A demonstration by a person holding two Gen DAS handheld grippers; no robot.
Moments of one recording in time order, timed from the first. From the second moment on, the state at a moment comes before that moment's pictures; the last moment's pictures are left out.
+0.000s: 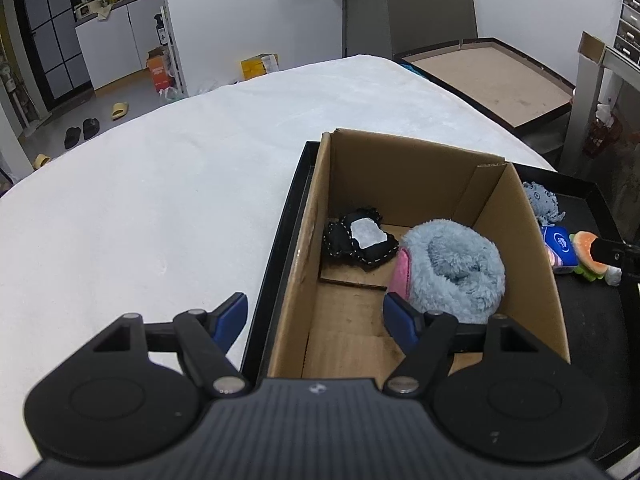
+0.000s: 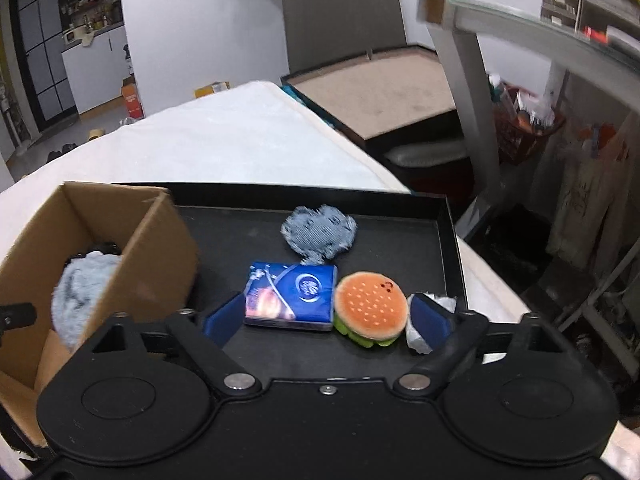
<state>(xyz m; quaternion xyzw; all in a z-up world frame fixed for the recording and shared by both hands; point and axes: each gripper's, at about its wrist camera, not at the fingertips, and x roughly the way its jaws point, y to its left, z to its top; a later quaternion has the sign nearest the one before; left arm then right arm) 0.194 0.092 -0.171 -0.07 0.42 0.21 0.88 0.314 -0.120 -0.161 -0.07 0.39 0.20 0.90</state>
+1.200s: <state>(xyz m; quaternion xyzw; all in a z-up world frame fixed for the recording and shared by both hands) 0.203 0.074 -0.182 -0.05 0.43 0.19 0.88 0.340 -0.117 -0.198 -0.11 0.41 0.18 0.89</state>
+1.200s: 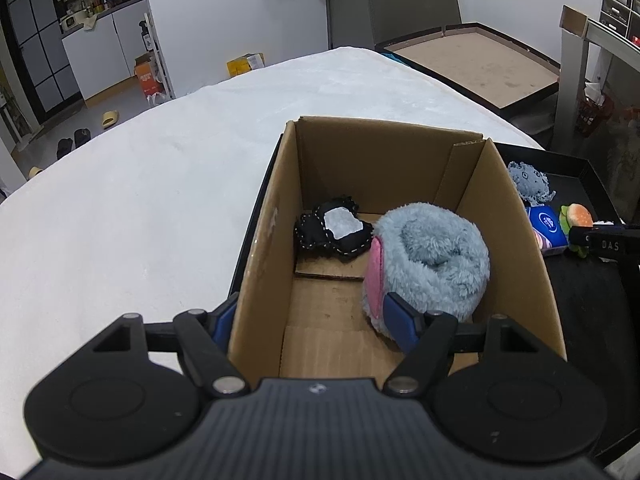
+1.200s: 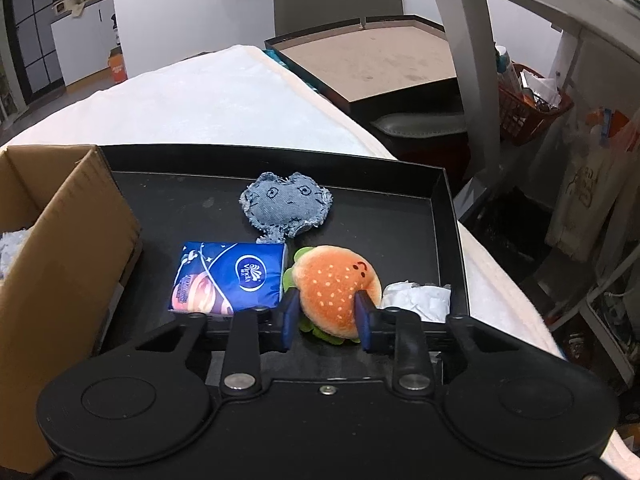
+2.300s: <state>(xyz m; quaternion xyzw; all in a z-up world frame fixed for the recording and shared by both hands) 0.183 0.093 -0.180 -0.10 0.42 0.16 0.89 0.282 -0.095 -0.131 -0.12 0.38 0.20 0.90</state>
